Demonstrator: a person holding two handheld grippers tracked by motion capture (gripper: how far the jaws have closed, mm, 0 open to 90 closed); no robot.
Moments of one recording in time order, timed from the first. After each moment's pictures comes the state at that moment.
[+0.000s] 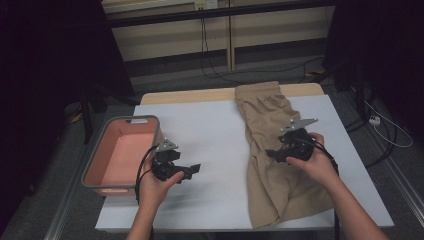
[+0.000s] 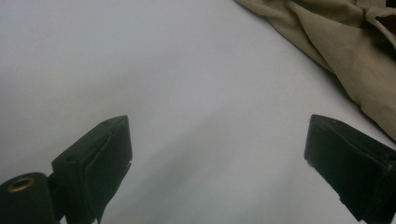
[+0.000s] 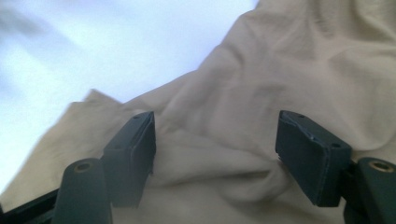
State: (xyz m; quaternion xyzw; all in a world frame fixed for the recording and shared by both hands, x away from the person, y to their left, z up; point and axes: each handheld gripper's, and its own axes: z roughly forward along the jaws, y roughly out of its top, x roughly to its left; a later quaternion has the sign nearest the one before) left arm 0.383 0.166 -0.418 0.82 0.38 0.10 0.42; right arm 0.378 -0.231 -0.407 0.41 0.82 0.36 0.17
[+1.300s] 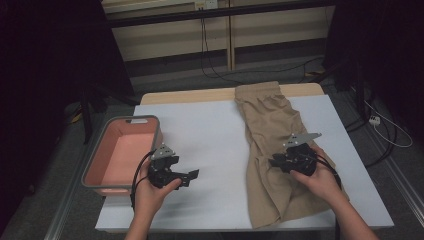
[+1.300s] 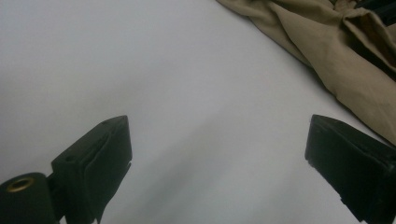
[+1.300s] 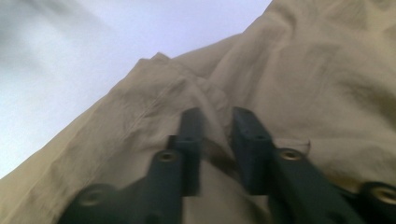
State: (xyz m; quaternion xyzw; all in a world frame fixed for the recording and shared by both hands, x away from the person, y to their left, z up) left arm 0.363 0.172 -0.417 0.82 0.36 0.10 0.42; right arm 0.348 -0.235 -0.425 0.38 0.83 0.38 0.14
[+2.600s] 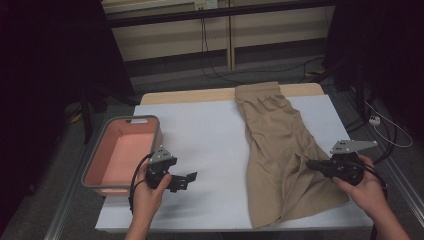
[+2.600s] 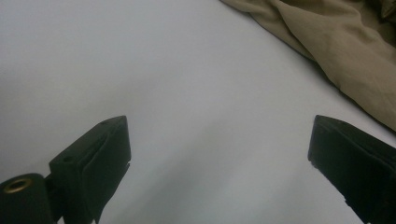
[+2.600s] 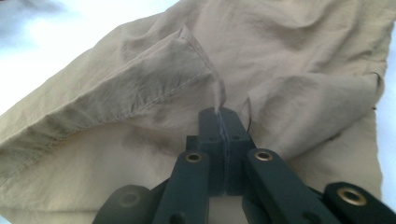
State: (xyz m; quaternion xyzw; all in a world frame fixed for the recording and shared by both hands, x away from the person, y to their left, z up) left arm 0.359 0.179 -0.419 0.82 0.35 0.11 0.43; right arm 0.305 -0.327 -0.419 0.41 0.80 0.41 0.15
